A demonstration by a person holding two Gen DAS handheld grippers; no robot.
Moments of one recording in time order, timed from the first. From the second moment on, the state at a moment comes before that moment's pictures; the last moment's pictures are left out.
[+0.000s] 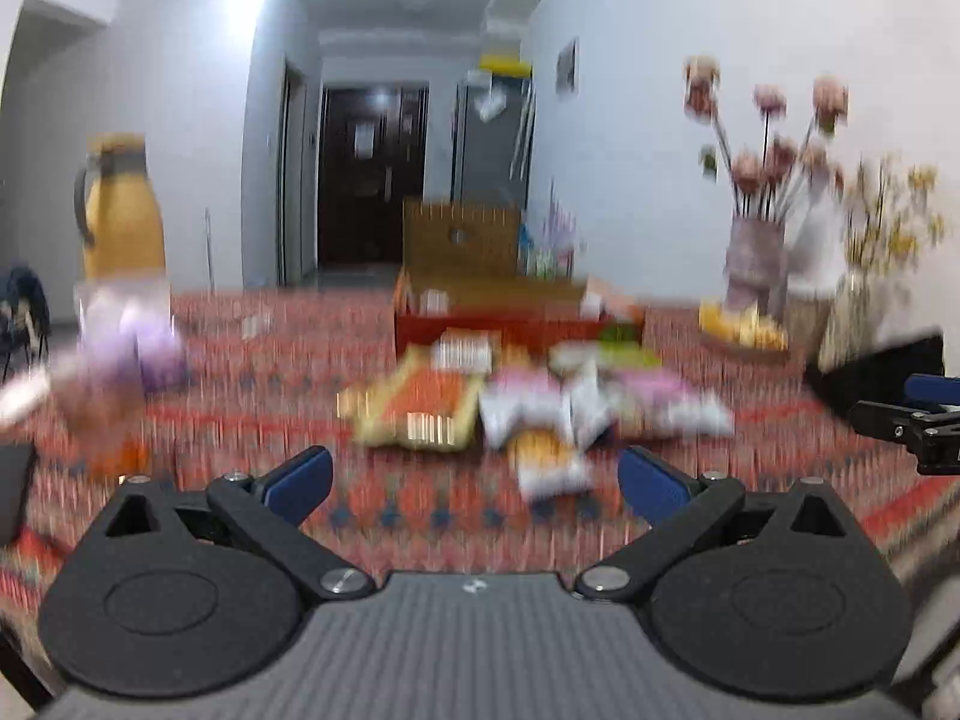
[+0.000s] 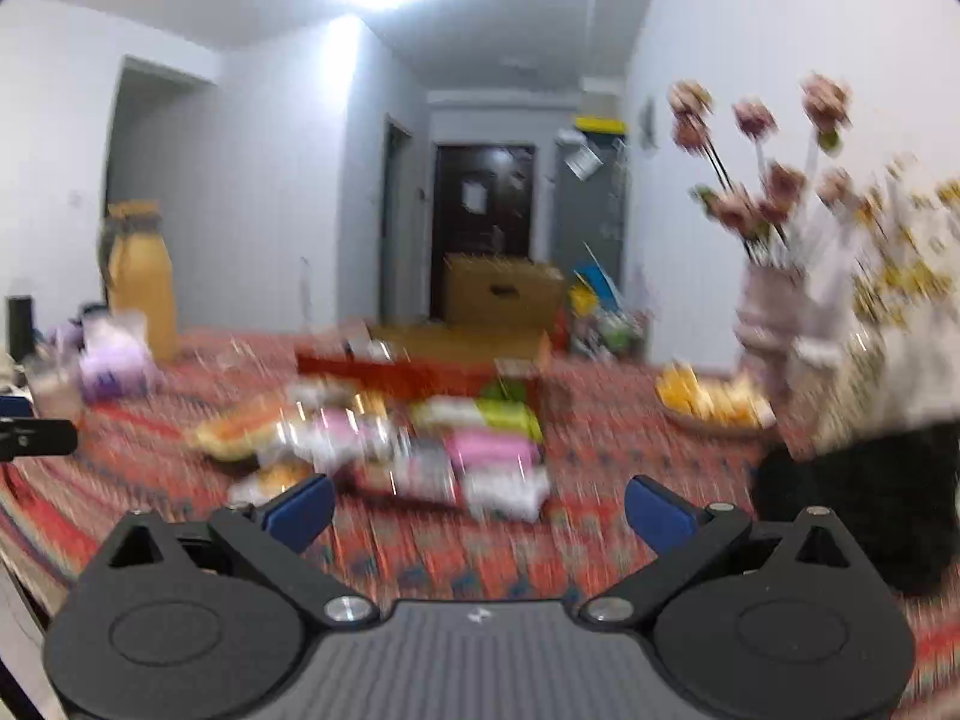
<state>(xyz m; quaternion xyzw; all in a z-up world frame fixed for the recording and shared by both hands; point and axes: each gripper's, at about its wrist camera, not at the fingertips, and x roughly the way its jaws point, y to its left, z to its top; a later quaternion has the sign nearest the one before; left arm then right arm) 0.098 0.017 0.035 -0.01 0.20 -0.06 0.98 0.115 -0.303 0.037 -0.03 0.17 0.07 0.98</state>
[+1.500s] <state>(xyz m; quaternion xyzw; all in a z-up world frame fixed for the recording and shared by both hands) 0.271 -0.031 -0.029 -0.01 0.32 -0.13 0.94 0.369 -0.315 -0.027 -0.20 0.28 0.32 0.88</state>
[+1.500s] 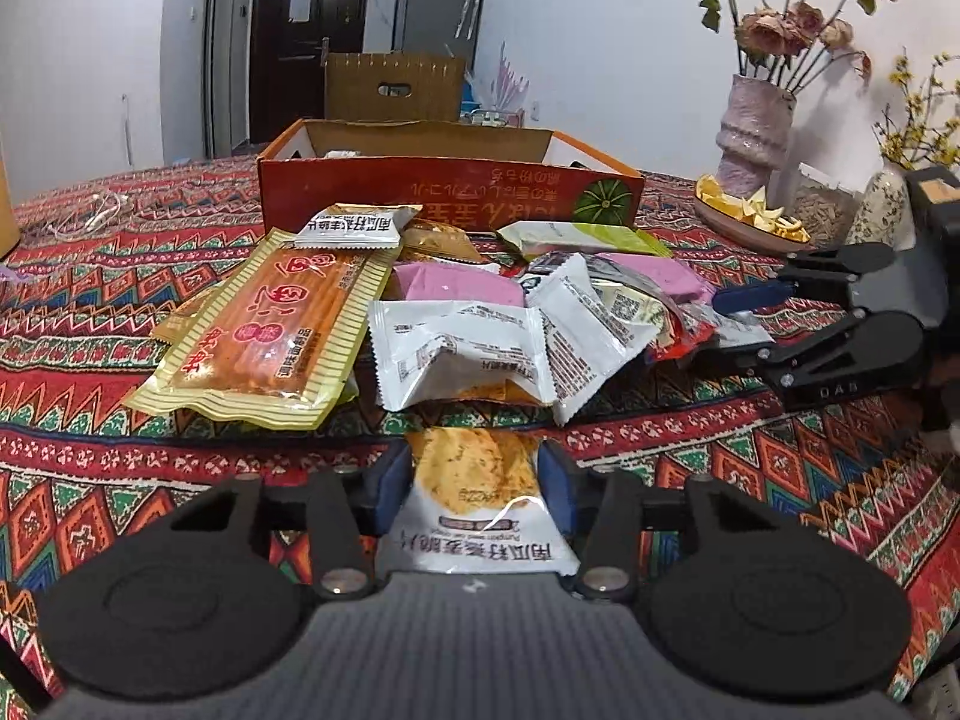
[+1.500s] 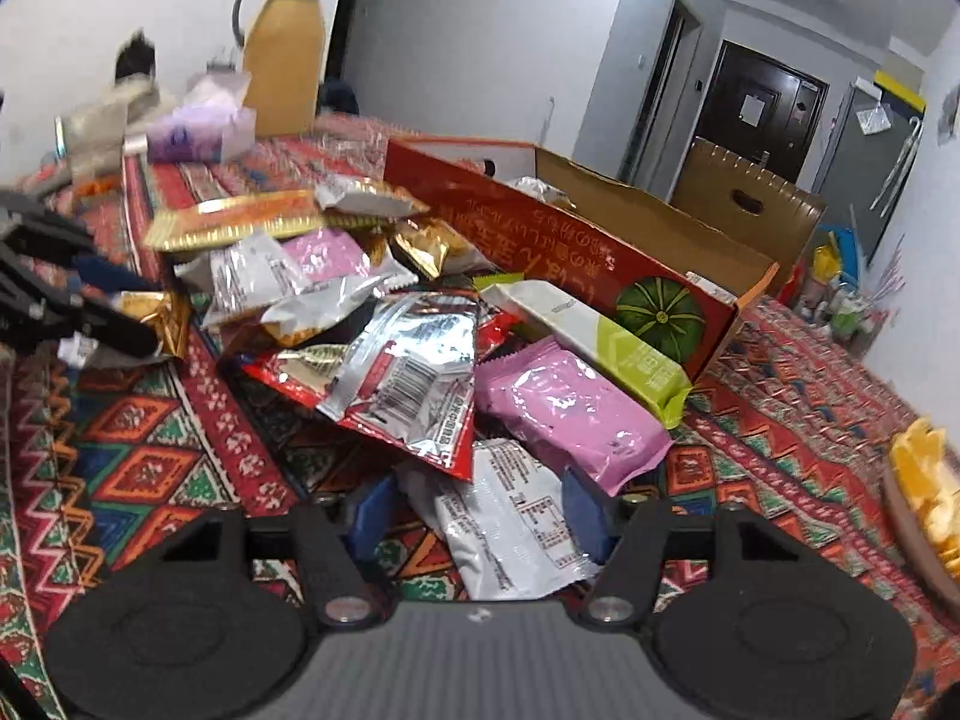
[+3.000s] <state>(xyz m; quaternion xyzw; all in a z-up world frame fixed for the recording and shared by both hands) 0.184 -0.019 0.023 -0.02 0.28 -0.12 0.95 0.192 -0.303 -0.015 0.01 0.29 0.15 0.94</state>
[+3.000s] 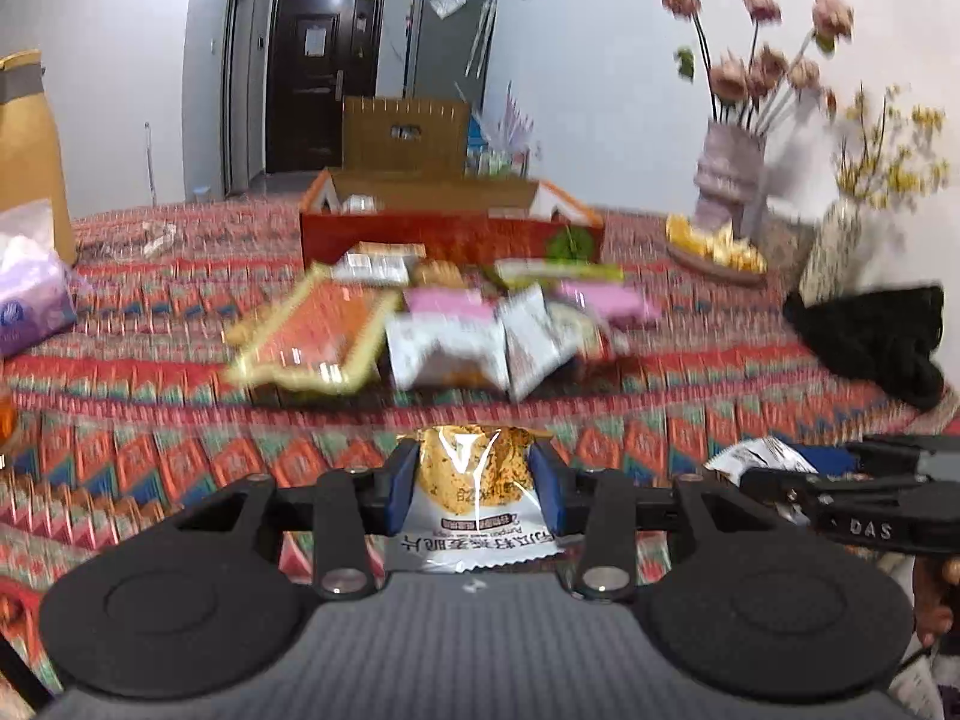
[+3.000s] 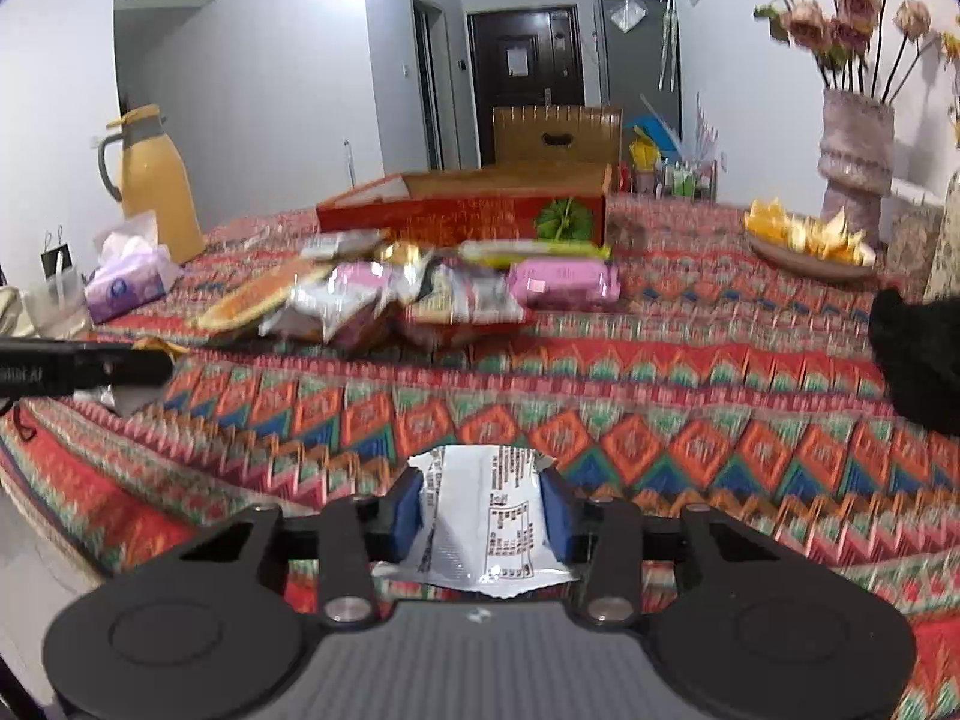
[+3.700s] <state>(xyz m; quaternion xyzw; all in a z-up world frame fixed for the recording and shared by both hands) 0.508 -0.002 0.118 -0.03 0.22 -0.10 0.97 0.507 -0.280 0.104 -0.01 0.24 0.18 0.96</state>
